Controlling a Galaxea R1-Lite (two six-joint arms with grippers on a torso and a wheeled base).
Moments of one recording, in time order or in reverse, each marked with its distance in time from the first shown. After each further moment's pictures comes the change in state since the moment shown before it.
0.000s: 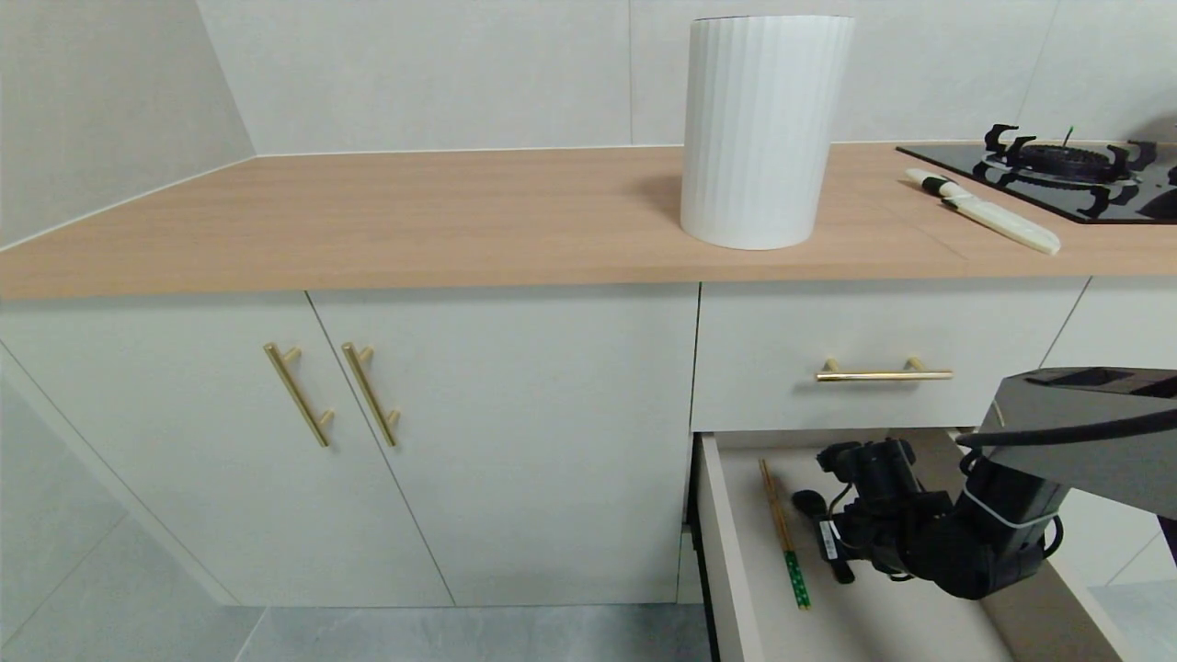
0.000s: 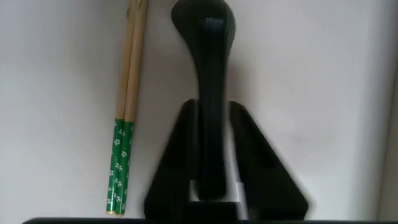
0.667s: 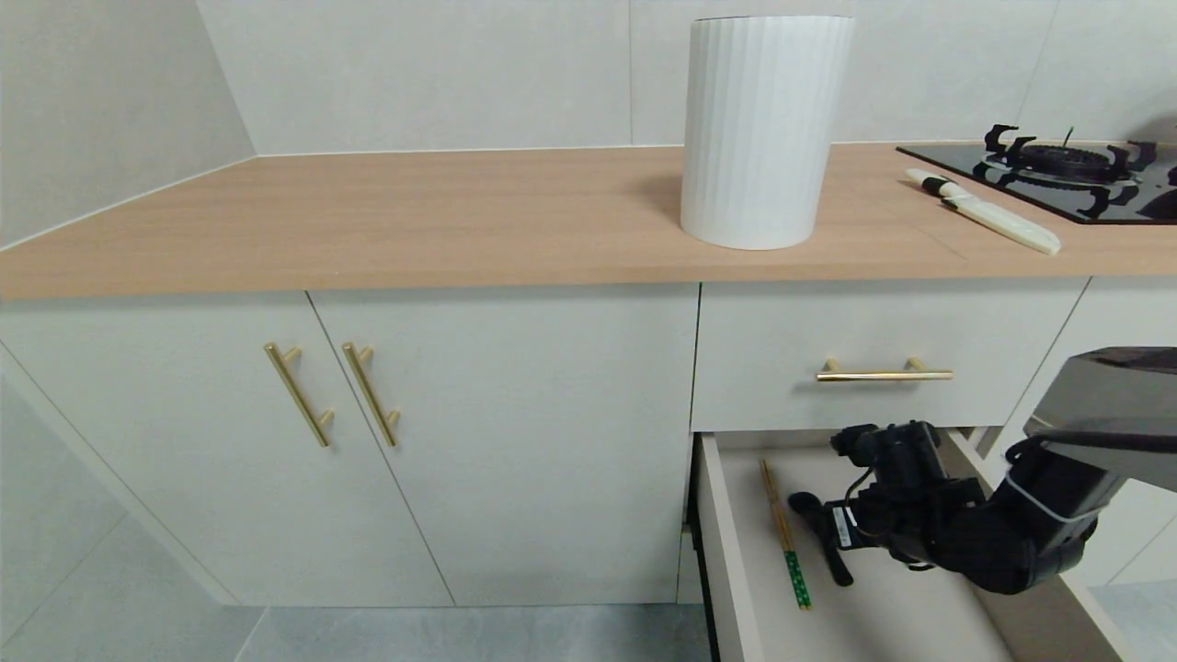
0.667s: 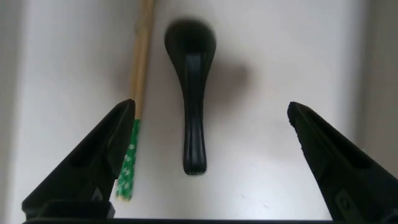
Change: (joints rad) left arm 0.000 0.000 0.000 0.000 0.000 0.000; right arm 0.000 -0.143 0.057 0.042 0.001 -0.005
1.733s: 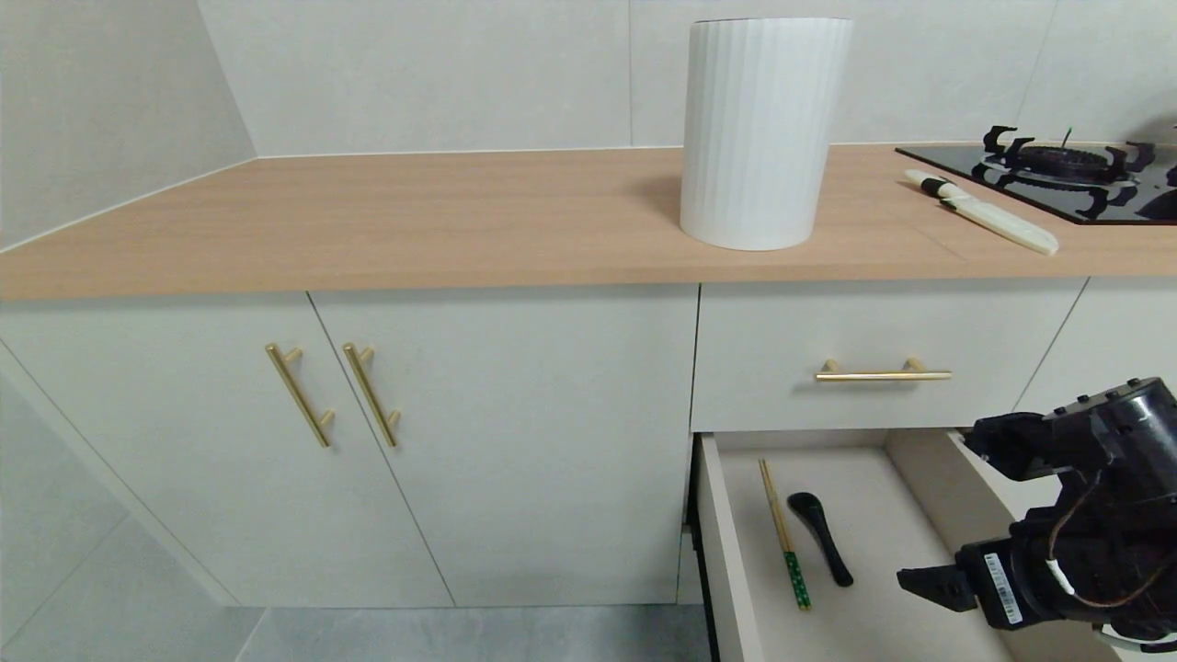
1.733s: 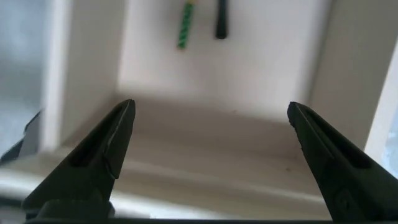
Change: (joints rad) left arm 0.000 0.000 0.000 0.000 0.000 0.002; right arm 0.136 -0.776 0.078 0.820 0.098 0.111
